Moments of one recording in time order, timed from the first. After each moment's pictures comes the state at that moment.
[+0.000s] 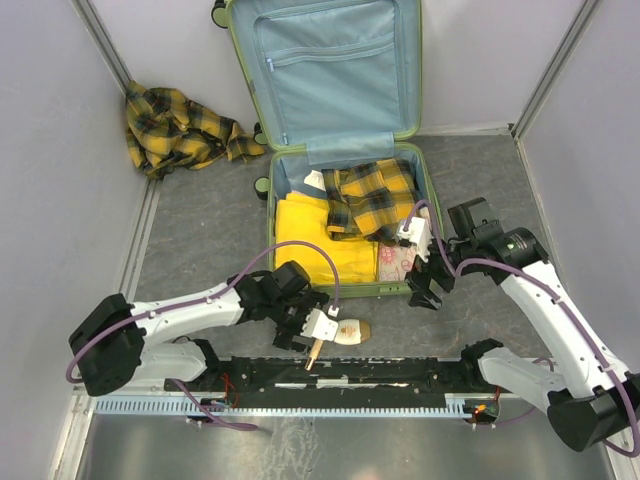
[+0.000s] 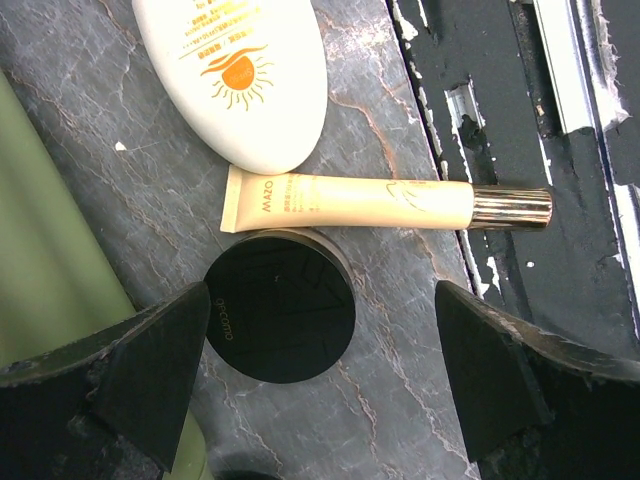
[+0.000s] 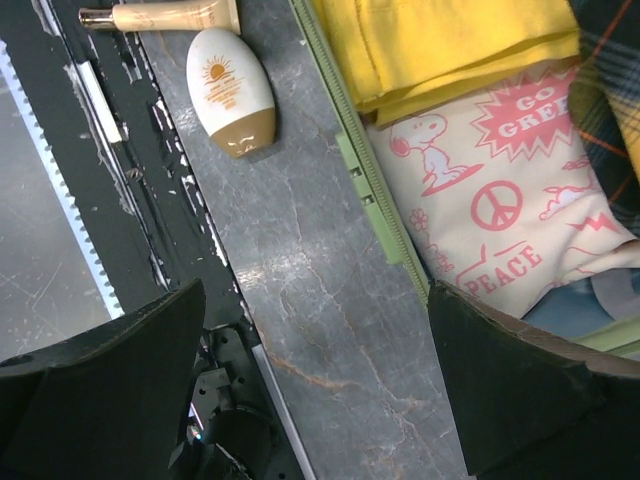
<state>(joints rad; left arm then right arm) -0.95 1.22 0.61 -0.48 0.43 0.90 0.39 1.02 1.08 -1.14 -0.58 -0.62</state>
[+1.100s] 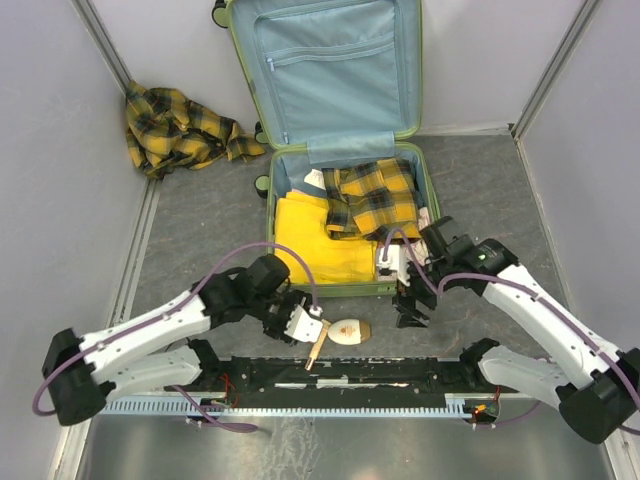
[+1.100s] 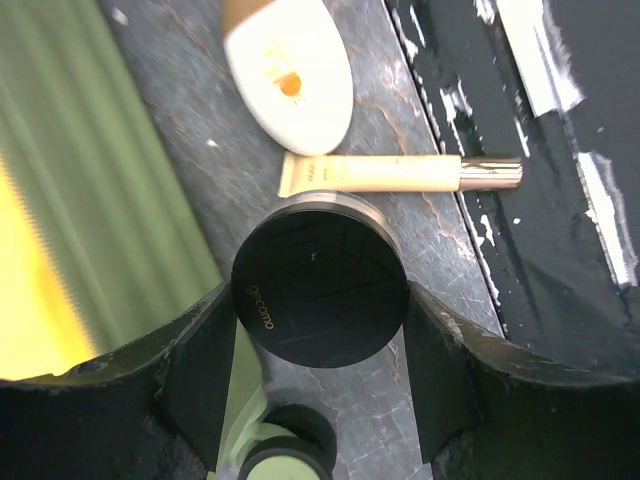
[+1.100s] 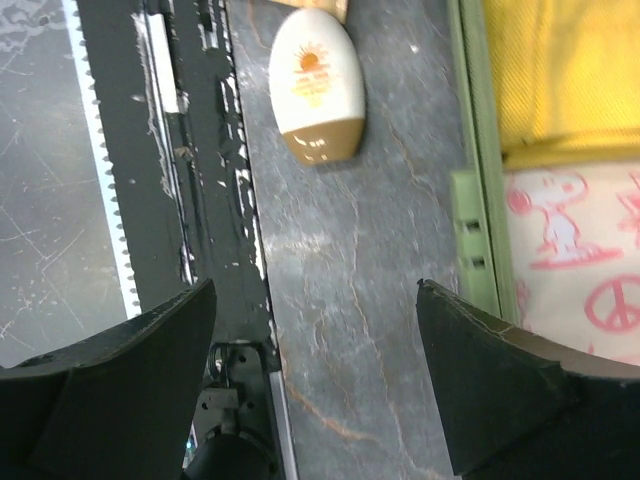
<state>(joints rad) -0.94 1.02 0.67 -0.66 0.43 0.98 0.54 1.02 0.92 -1.06 -0.63 -0.67</state>
